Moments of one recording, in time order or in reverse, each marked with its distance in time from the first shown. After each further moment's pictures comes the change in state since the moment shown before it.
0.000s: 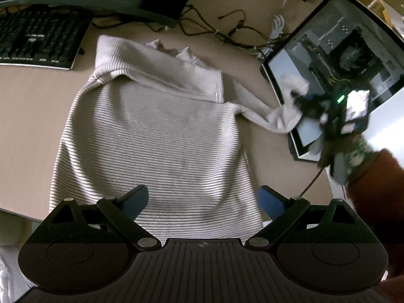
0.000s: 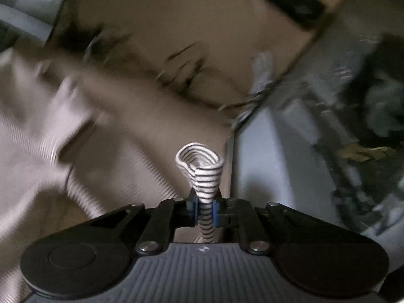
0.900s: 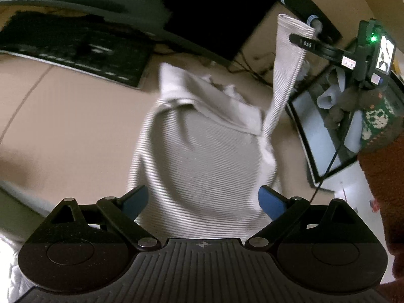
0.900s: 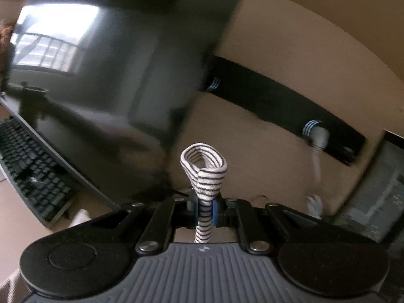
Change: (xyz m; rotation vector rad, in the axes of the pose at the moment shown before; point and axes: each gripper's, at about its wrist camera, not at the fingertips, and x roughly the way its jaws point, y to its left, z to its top) left arm -0.075 0.083 -0.011 -0.120 -0.149 0.057; right arm -0.089 0.115 0.166 0.009 -0.337 0.220
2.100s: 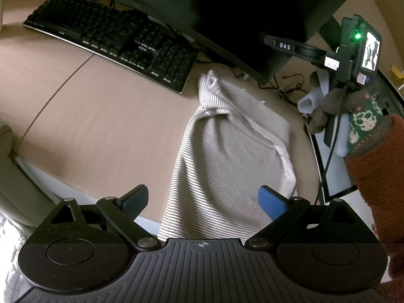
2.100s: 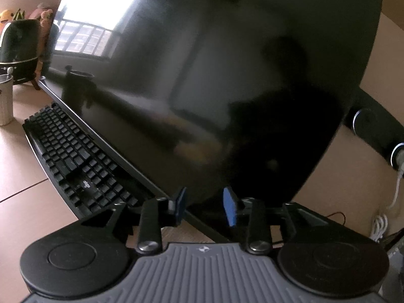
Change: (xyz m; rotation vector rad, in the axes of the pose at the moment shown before) left arm -0.020 0.052 0.002 -0.115 -0.020 0.018; right arm 0.031 0.101 0.028 -0.078 0.037 0.174
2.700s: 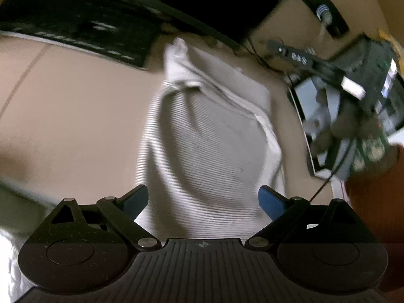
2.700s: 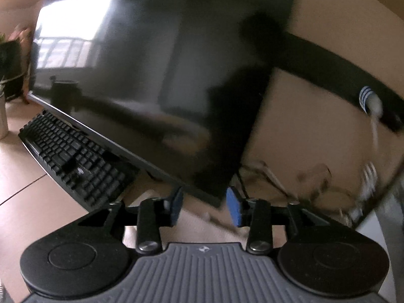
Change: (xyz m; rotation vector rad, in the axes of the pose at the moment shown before) left arm 0.048 -0.030 0.018 0.129 0.169 -0.082; right arm -0.051 -0.045 -0.065 0.202 0.042 -0.045
